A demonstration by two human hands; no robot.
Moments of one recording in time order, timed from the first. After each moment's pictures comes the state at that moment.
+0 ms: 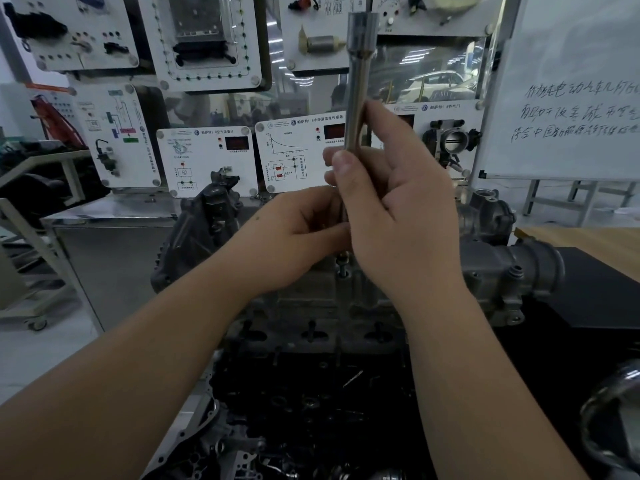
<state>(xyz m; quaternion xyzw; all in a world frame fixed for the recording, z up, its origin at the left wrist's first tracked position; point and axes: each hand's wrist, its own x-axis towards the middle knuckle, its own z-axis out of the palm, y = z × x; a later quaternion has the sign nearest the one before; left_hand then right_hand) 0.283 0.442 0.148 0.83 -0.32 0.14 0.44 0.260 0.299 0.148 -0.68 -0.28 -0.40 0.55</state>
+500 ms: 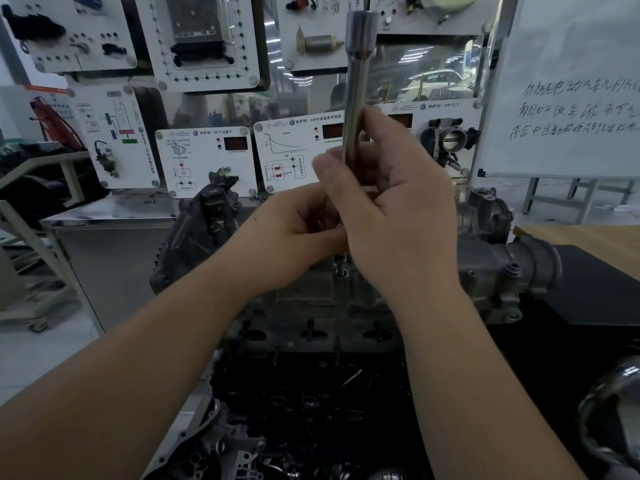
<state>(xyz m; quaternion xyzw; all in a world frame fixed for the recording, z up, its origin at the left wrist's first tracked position) 0.283 0.441 0.148 0.82 -0.31 0.15 0.46 0.258 0.301 0.150 -0.67 -0.26 -0.42 0.55</state>
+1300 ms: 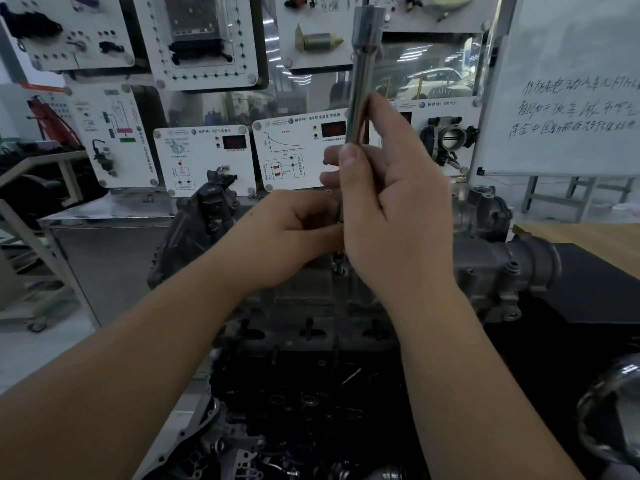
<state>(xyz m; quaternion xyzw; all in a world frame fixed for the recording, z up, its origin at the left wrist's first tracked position) 0.284 0.444 0.148 0.83 -0.32 0.14 0.44 0.253 0.303 0.150 -0.68 -0.25 -0.45 0.52</state>
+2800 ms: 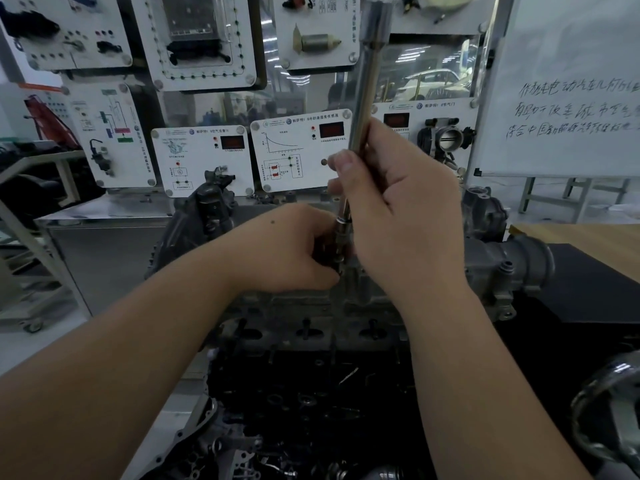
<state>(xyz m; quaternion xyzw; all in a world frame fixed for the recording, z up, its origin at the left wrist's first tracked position) 0.288 0.444 0.158 0.91 -0.34 0.06 0.24 0.254 0.291 0.152 -0.71 -0.25 -0.44 0.49</state>
